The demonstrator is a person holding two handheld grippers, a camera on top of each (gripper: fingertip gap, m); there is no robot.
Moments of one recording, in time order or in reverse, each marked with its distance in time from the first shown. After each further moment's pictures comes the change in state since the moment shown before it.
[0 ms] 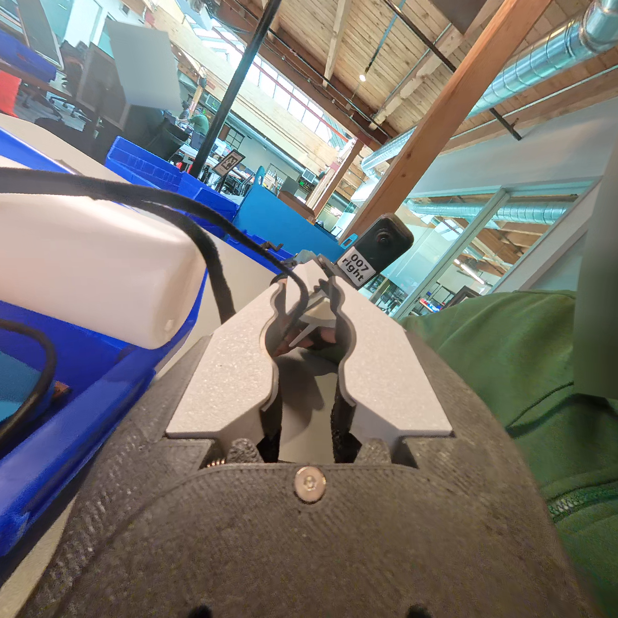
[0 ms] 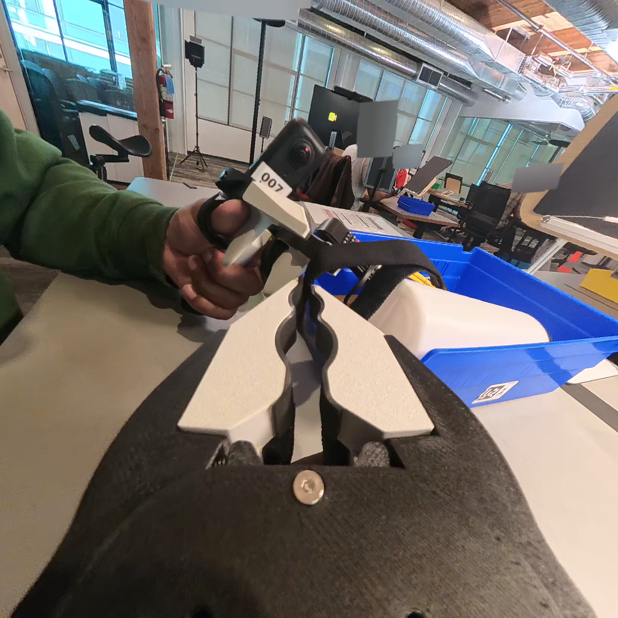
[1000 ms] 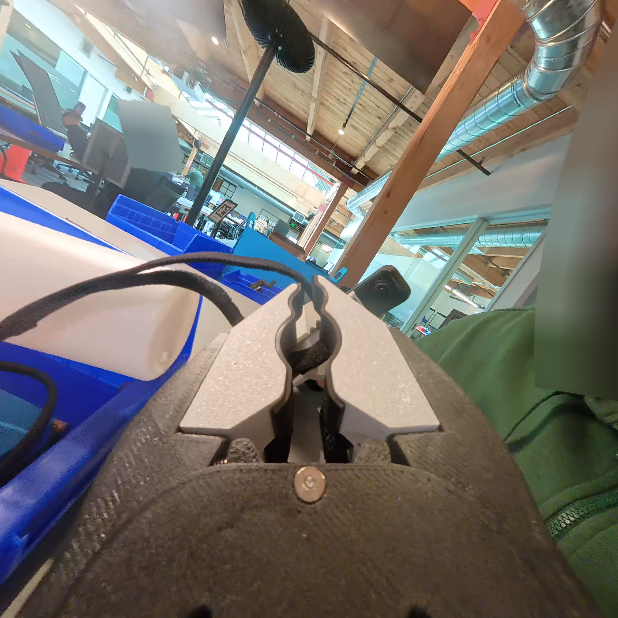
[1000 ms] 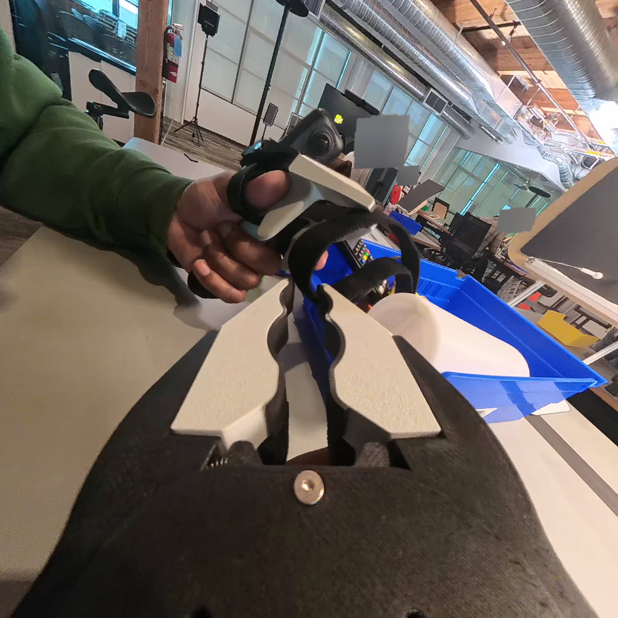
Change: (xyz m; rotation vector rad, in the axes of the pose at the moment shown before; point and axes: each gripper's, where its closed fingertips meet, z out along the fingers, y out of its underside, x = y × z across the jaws) left arm 0.012 -0.021 -0.008 0.135 0.045 0.049; right arm -0.017 0.002 0.005 -0.011 -0.005 -0.189
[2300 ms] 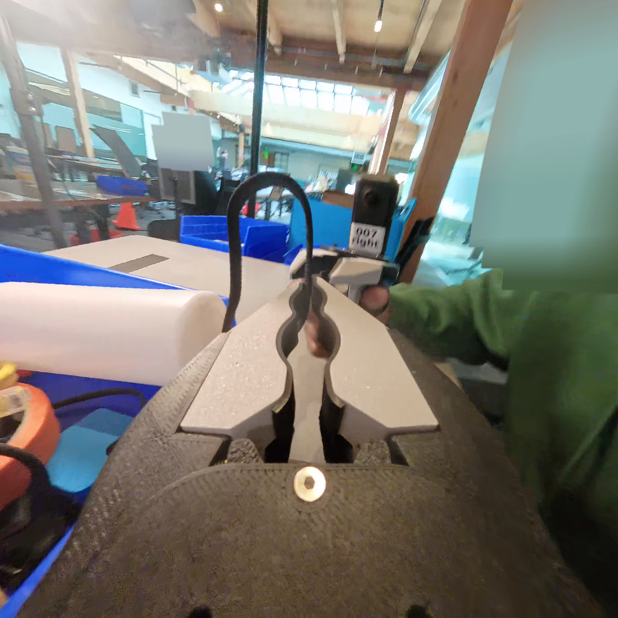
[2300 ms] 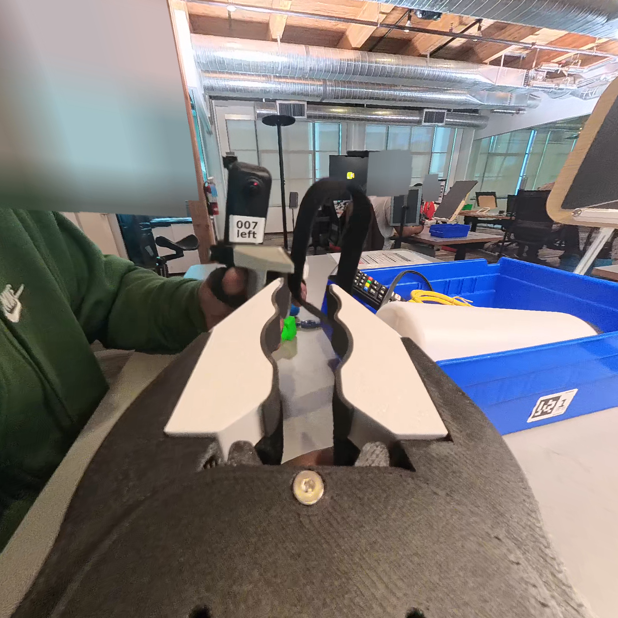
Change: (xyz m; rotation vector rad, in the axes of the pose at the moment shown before) left arm 0.002 0.015 0.005 -0.159 -0.137 0.419; right arm 0.032 -0.028 -0.018 0.206 -0.046 0.443
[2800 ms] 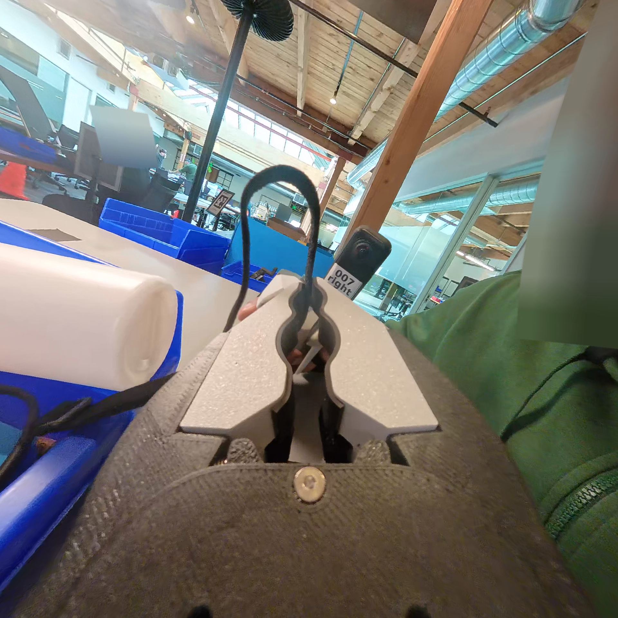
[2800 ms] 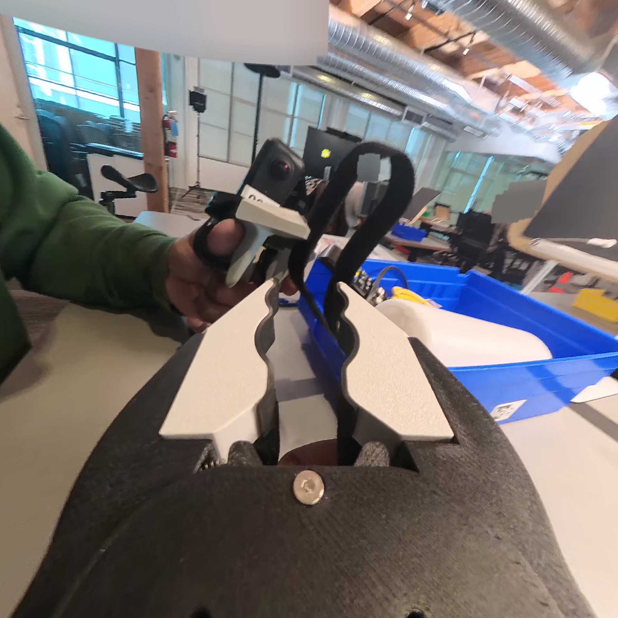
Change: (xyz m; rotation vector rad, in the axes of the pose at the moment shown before) left arm 0.010 -0.005 0.001 0.107 0.161 -0.298; right arm -0.009 0.022 0.012 -0.092 0.072 -0.249
